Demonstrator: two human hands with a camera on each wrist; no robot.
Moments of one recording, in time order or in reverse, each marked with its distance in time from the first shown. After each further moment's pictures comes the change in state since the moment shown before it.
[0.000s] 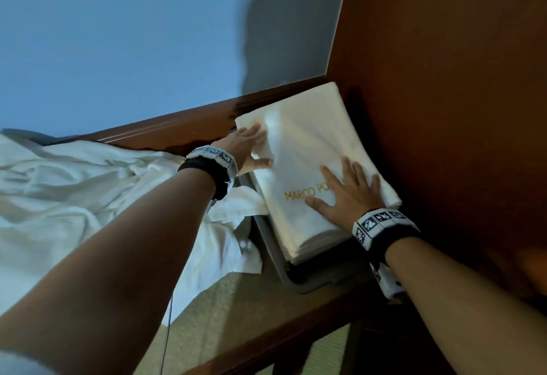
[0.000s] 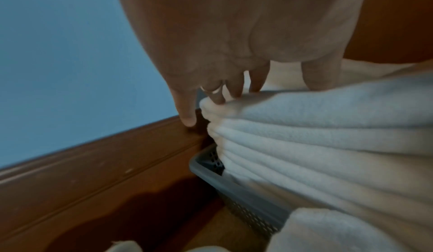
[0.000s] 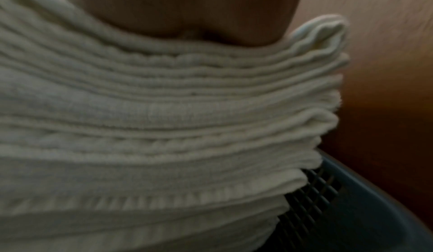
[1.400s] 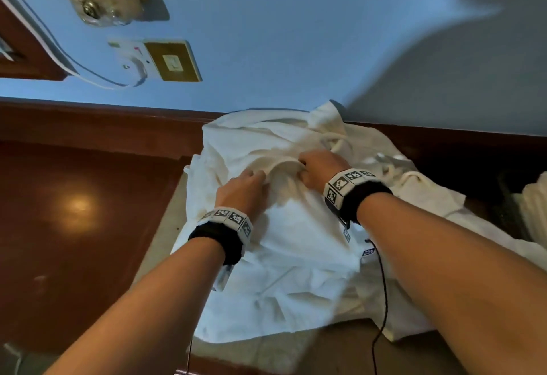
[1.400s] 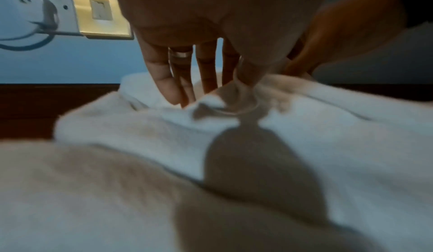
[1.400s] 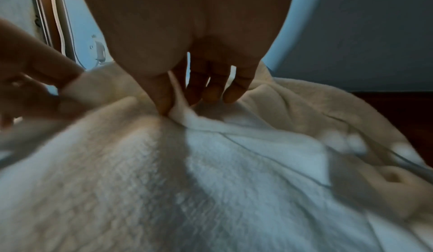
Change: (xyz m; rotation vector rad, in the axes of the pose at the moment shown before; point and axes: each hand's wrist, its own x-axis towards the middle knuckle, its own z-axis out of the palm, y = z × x) left_hand -0.369 -0.381 0.089 -0.192 0.370 -0.741; right_hand -0.009 -0.608 -0.013 -0.031 0.066 -0.781
